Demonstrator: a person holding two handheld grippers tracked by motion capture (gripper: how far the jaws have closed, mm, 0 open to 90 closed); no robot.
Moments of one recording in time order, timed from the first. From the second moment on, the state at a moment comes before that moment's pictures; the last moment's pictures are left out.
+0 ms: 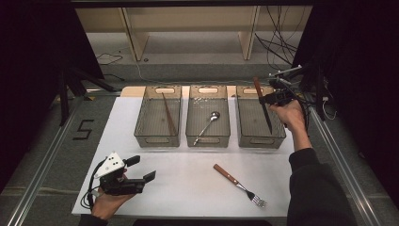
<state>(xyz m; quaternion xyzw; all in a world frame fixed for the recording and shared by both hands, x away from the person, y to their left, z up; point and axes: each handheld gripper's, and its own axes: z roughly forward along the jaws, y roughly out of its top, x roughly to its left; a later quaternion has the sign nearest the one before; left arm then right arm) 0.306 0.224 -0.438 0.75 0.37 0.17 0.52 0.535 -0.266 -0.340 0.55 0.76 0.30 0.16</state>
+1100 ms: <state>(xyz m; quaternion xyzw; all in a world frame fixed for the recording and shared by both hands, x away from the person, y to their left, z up) 0.306 0.226 -0.437 0.75 0.37 0.17 0.53 0.540 -0.278 -0.382 0.57 0.76 0.28 0.14</state>
